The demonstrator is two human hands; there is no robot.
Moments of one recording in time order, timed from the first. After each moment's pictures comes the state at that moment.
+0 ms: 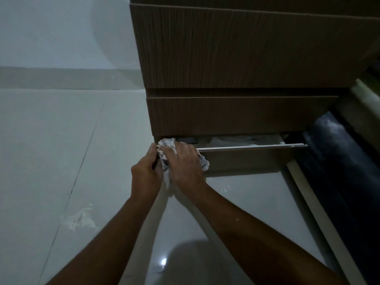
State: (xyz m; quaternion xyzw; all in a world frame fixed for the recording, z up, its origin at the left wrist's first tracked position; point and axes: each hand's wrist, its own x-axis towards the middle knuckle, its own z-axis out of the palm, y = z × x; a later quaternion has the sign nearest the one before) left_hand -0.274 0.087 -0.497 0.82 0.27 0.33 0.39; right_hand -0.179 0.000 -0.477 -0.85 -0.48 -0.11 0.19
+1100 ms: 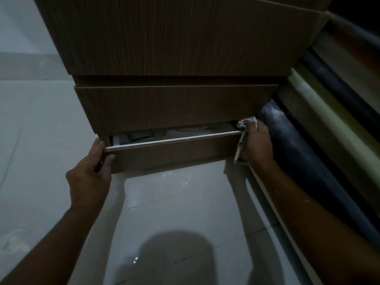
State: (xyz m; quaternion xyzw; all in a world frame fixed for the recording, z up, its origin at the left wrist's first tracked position) left_hand -0.266 0.090 -0.503 0.83 0.25 0.37 0.34; right_hand -0.019 -0.224 -0.436 -0.97 -0.16 -0.16 0.13
